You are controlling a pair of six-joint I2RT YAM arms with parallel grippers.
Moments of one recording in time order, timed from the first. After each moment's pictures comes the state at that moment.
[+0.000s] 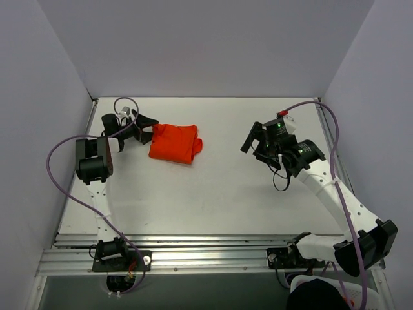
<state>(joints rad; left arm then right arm) 0.14 2.44 1.52 0.57 1.04 -1.19 0.48 1.22 1.22 -0.80 0.22 0.84</state>
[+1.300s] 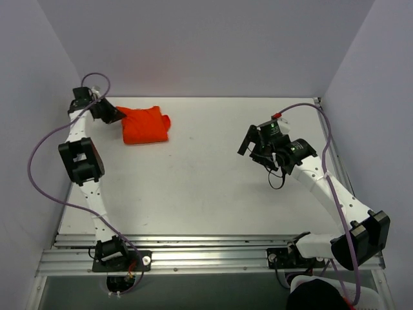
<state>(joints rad) 0.21 2.50 2.23 -0.59 0.63 -0.53 0.48 1.27 1.19 -0.78 0.20 0.83</state>
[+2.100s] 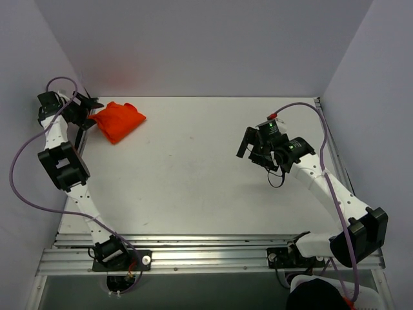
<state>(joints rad) 0.48 2.47 2.25 -0.51 0.74 -0.69 0.48 1.30 1.19 -0.79 0.15 0.79</state>
